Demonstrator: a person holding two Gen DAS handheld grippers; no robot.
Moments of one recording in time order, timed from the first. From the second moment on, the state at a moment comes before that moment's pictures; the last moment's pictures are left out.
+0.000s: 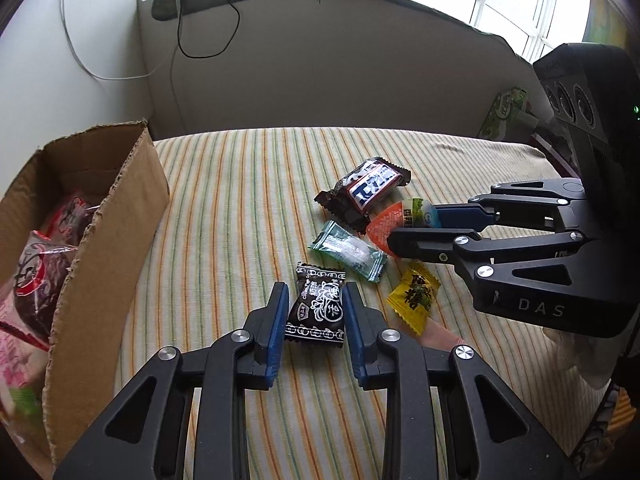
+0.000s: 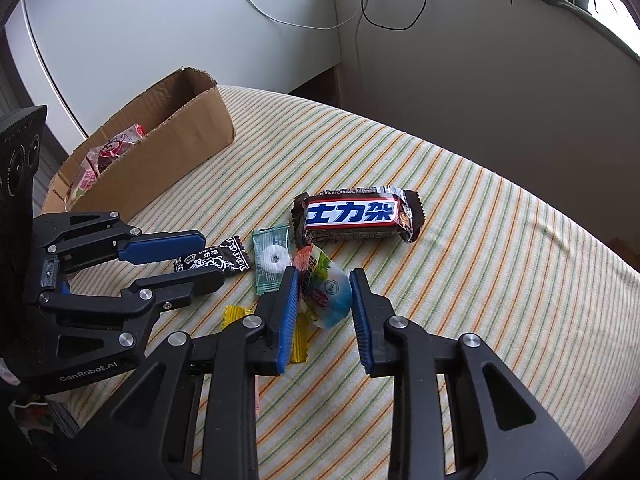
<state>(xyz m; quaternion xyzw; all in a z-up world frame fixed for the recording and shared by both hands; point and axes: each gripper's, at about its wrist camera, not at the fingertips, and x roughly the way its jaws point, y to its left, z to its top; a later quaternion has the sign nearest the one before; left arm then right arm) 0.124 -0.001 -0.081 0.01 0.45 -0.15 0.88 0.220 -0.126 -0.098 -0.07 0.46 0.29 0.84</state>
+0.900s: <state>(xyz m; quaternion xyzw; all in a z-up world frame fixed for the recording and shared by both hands) 0.117 -0.009 -0.088 0.01 0.46 -0.16 0.88 0.200 -0.146 -0.080 -0.06 0.45 0.28 0.85</state>
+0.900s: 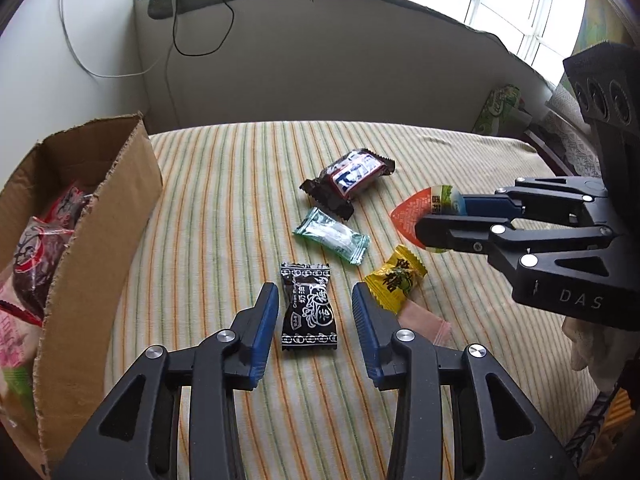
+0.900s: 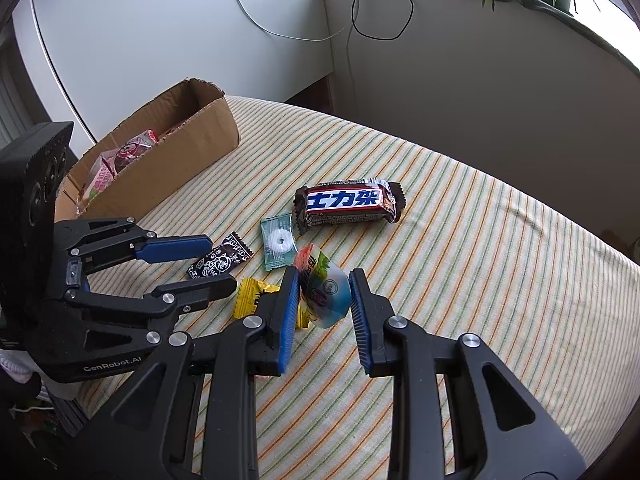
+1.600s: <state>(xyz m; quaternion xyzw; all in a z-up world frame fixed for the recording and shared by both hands) 0.085 0.016 -0.049 -0.02 0.40 -0.15 0.90 0.181 -0.127 -0.046 -0.07 0.42 0.28 0.86</state>
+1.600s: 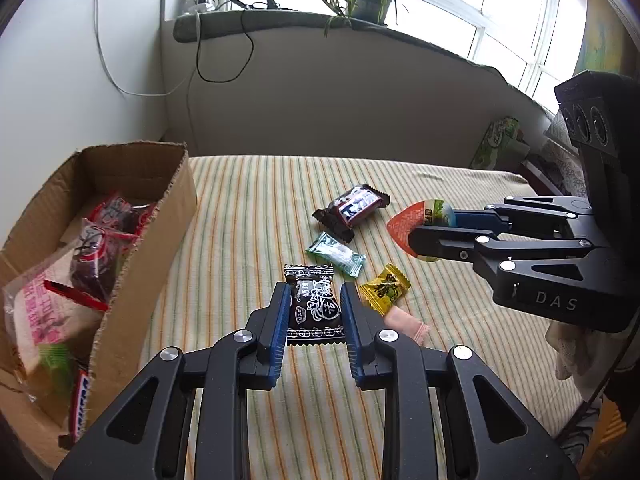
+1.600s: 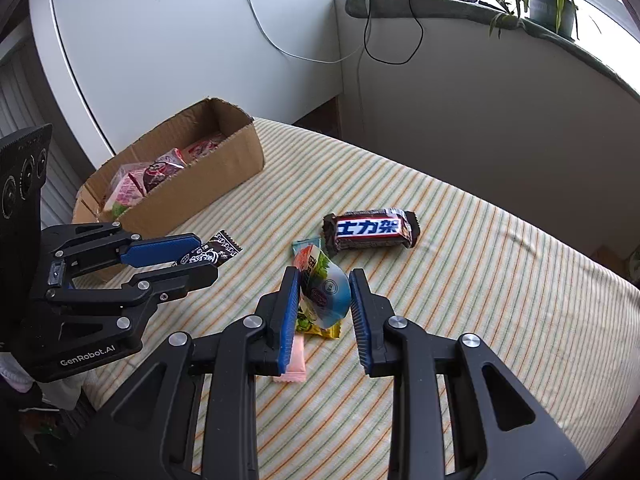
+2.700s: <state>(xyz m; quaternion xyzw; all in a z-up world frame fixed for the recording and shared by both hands) 0.061 0.179 -0.010 -0.07 0.34 -0.03 0.94 0.191 0.073 -0.011 -0.11 0.40 0.38 0.83</state>
